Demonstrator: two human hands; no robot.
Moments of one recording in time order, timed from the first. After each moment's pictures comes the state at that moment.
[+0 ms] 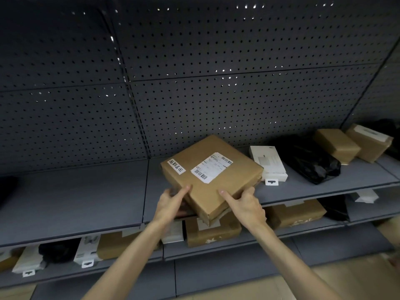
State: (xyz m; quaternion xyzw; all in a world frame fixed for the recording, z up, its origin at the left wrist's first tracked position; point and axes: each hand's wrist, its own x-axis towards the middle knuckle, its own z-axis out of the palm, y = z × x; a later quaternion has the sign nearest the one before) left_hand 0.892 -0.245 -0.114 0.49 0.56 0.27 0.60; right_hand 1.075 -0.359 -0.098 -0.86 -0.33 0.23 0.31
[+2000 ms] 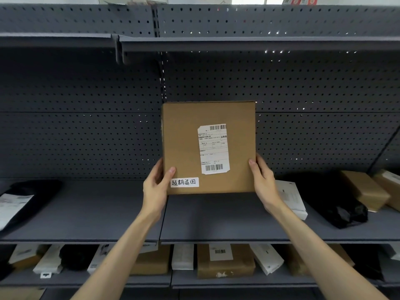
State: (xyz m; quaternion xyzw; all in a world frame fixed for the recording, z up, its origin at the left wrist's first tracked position) left_hand 0.843 -0.211 -0.020 0.54 0.41 0.56 0.48; right_hand 1.112 -0.284 -0.007 -0.57 -0.47 0.25 0.62
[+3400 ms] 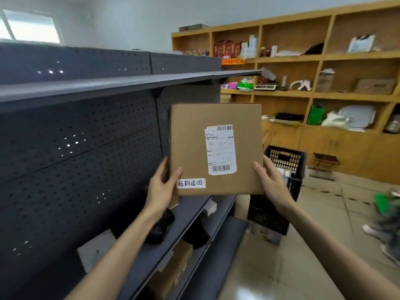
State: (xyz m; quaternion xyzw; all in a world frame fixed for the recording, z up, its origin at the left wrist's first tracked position) left_hand 1.320 -0.388 0.060 0.72 0.05 0.25 0.65; right_hand 1.387 -0.666 0.066 -0.72 -0.18 -0.09 0.66
